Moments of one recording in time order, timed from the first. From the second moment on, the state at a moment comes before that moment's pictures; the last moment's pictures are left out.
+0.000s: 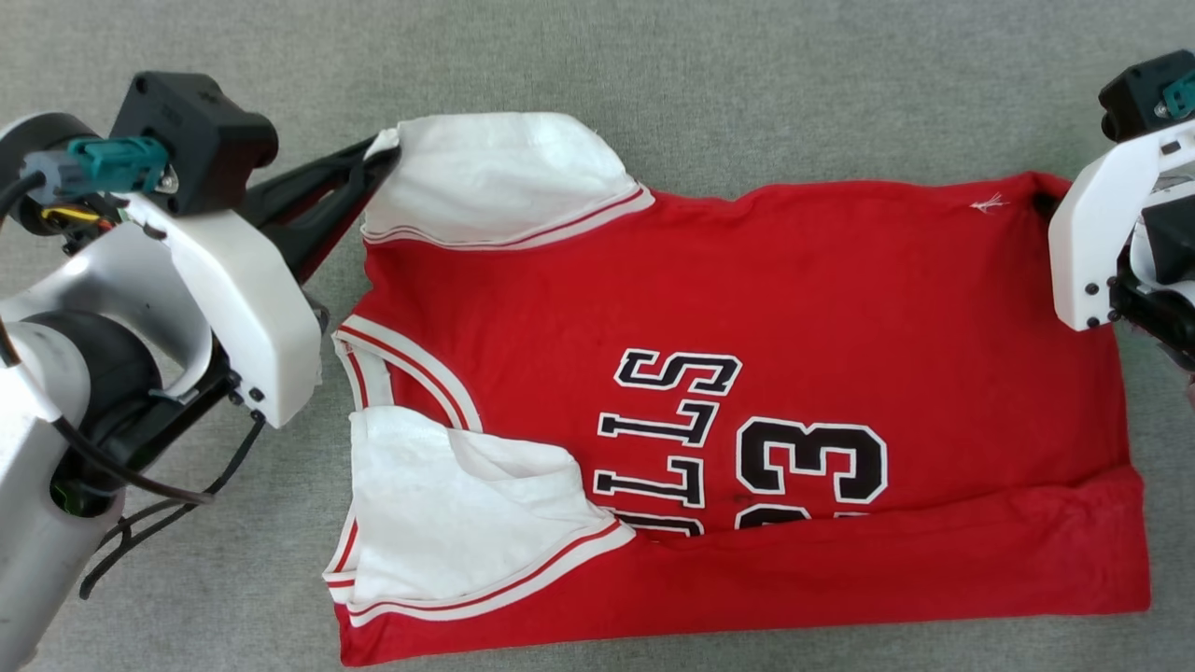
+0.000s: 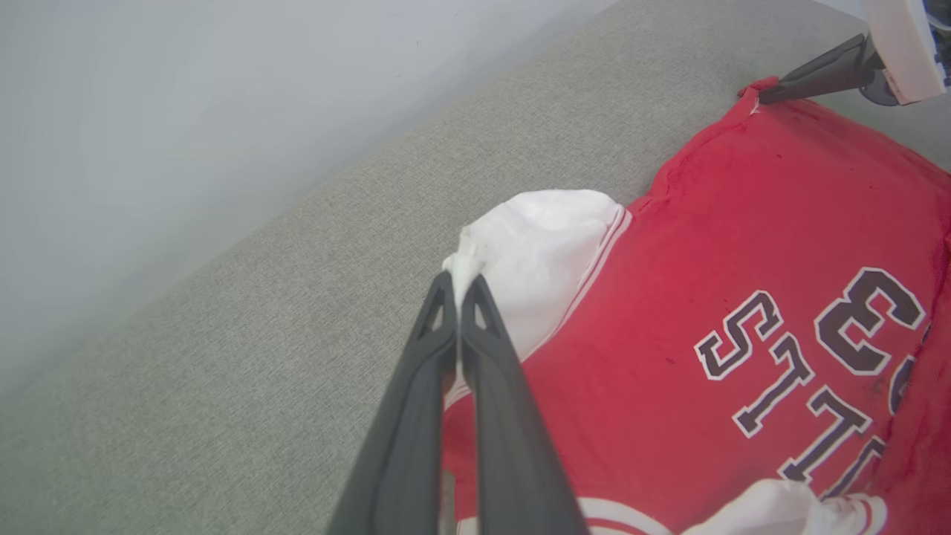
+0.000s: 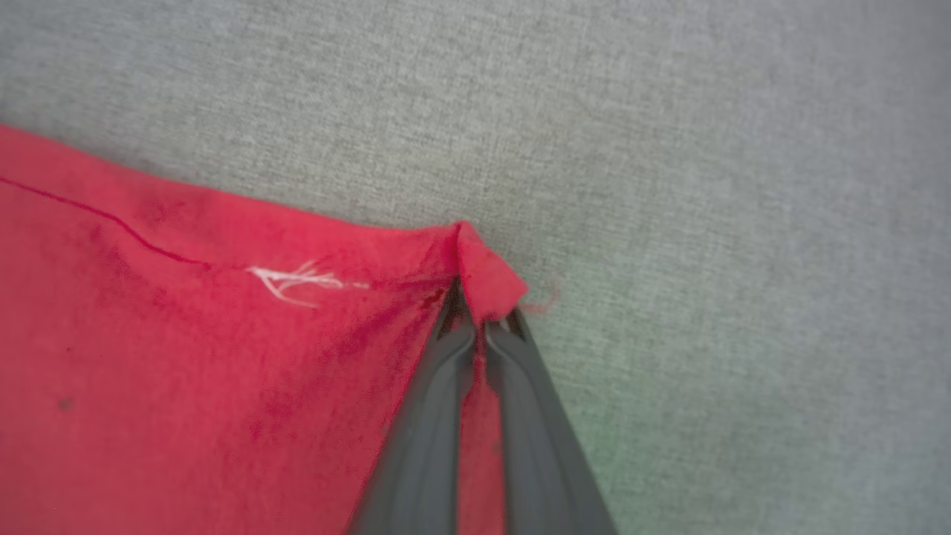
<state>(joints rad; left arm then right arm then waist) -0.72 0.78 -0.49 -0.25 -0.74 -0.11 0.47 -0.84 -0.48 0.36 0.55 0.43 0.13 0.64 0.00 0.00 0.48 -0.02</state>
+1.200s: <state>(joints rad) -0.07 0.85 -0.48 -0.33 -0.86 0.08 0.28 -0.18 -0.56 0.23 0.20 0.59 0.13 0.35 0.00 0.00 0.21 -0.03</state>
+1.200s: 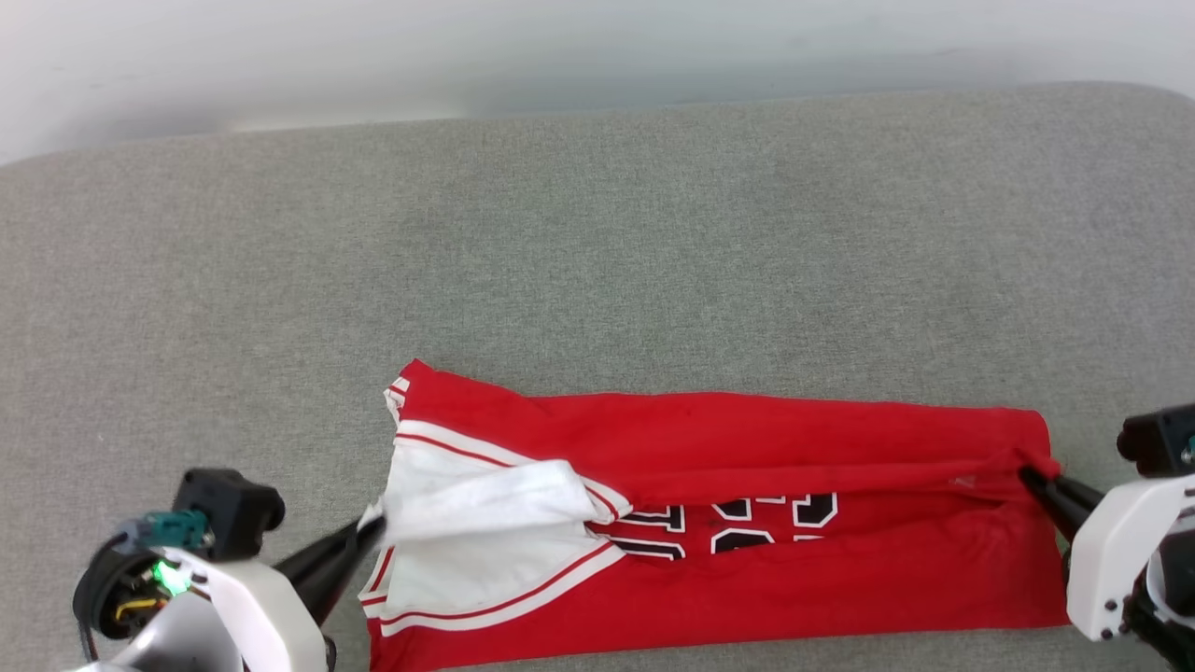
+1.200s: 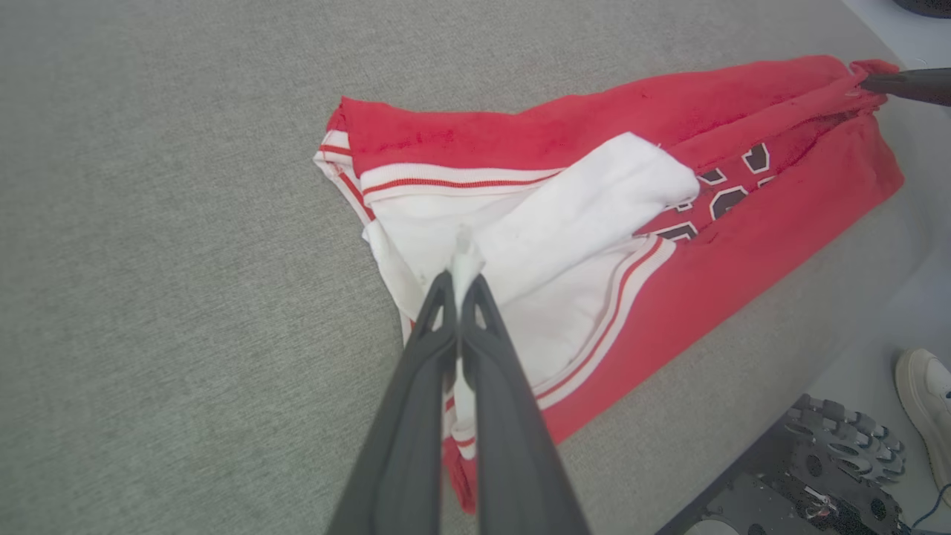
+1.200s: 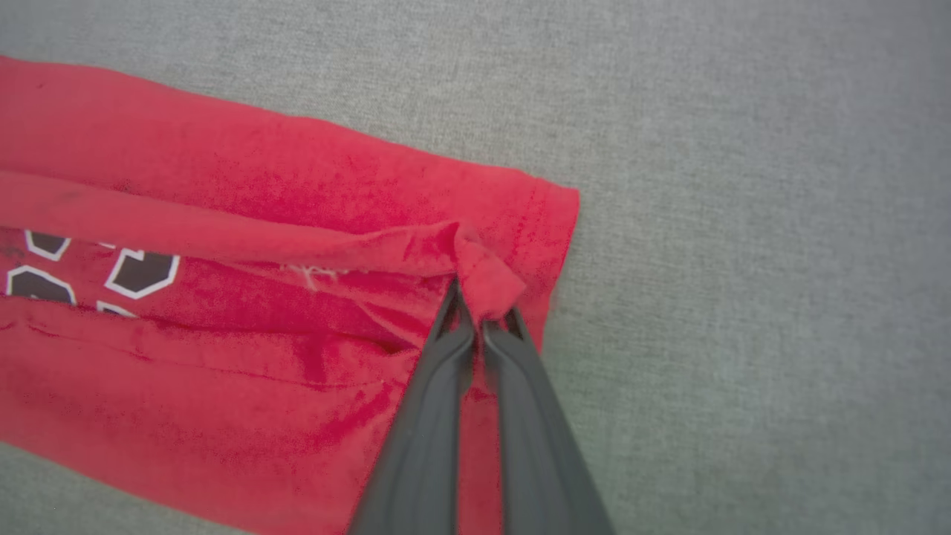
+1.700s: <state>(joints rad) -0.07 0.80 -0.60 -0.17 -0.82 0.01 0.31 -0.17 -0.70 0.44 0.16 0.57 0.13 0.35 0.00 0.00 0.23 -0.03</state>
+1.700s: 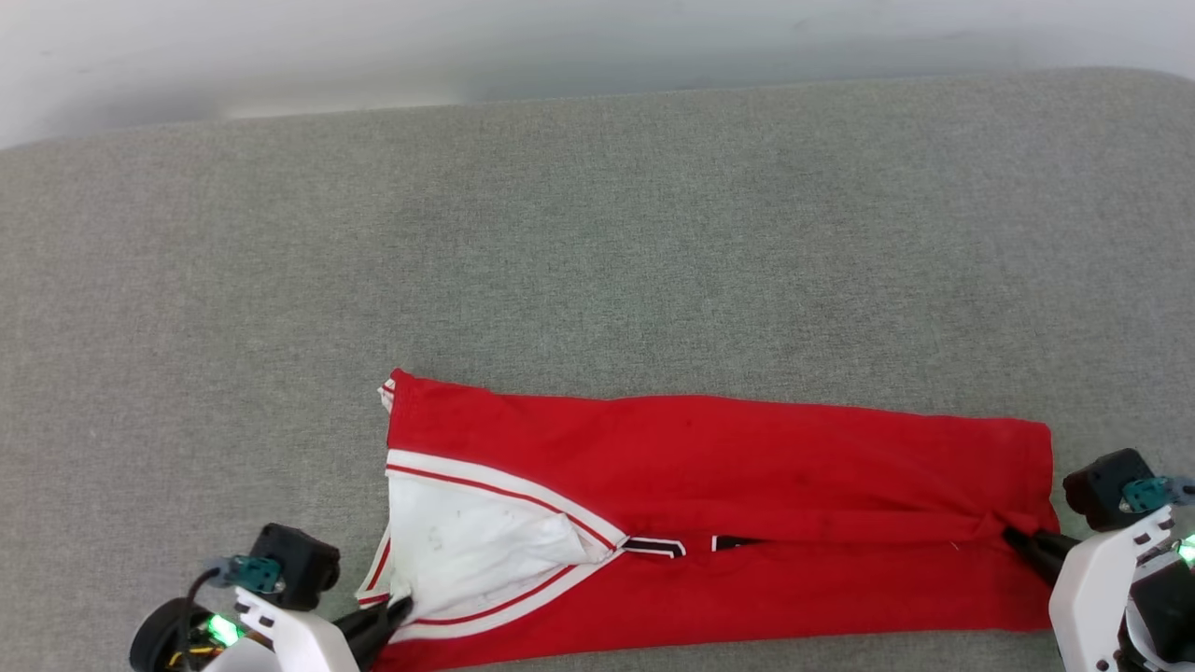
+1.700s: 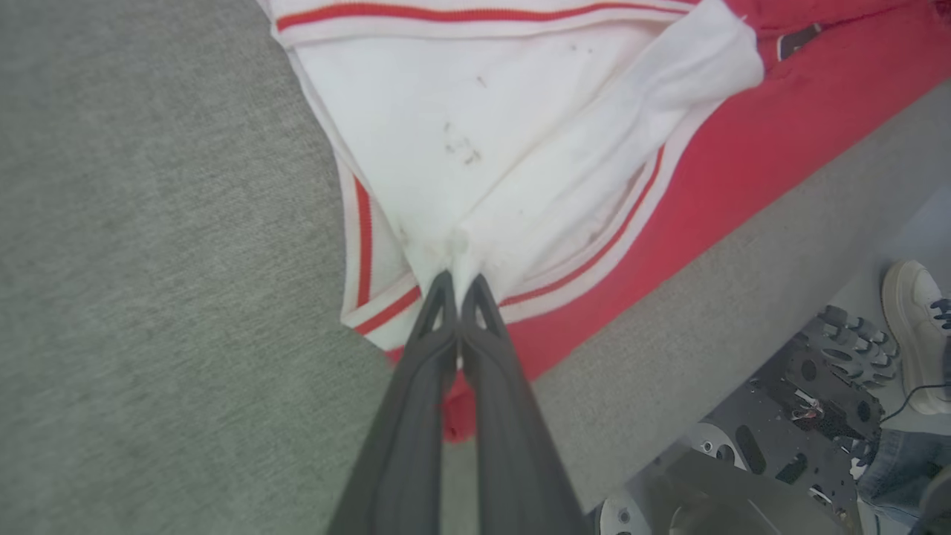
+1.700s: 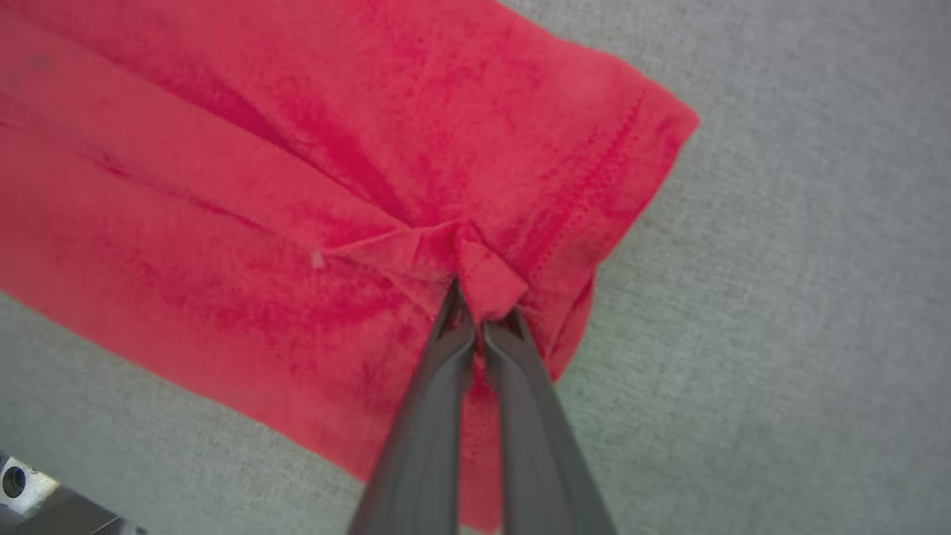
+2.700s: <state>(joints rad) -0.06 0.59 -0.38 -0.08 -0.70 0.17 -0.25 -0.12 -0.57 0.12 0.07 0.71 0.13 0.54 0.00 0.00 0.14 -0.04</state>
